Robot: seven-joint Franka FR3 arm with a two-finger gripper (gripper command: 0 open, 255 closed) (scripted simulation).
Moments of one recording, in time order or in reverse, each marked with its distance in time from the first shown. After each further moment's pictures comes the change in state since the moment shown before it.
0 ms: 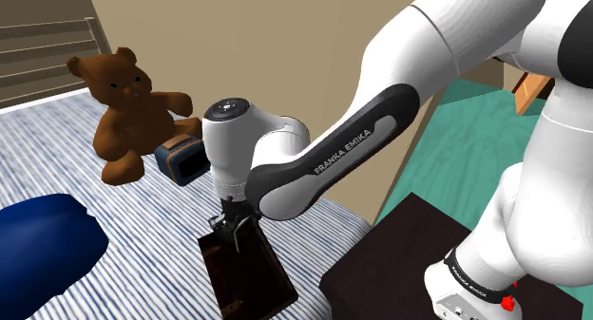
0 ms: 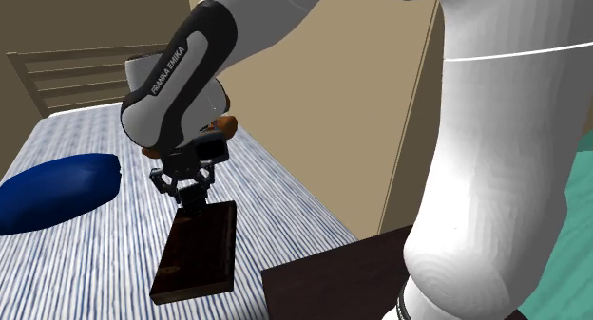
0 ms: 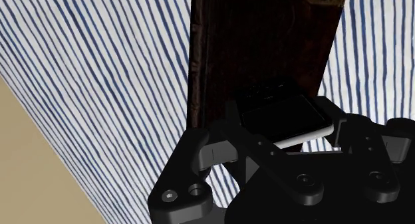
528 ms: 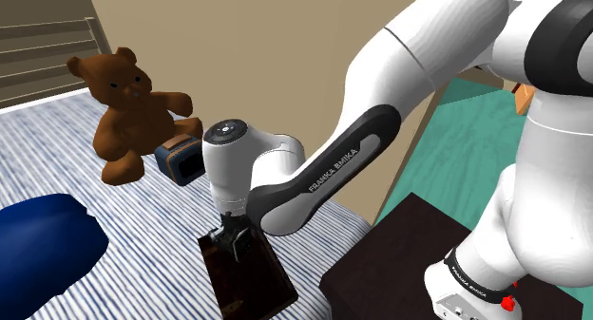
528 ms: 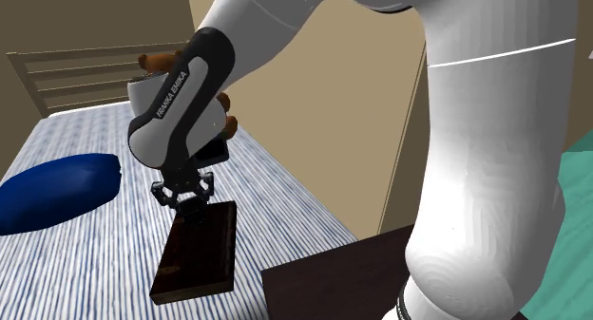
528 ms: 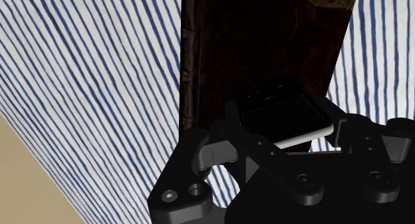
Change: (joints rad) arm 0.026 0.081 -0.020 0.002 -0.054 0.069 0.052
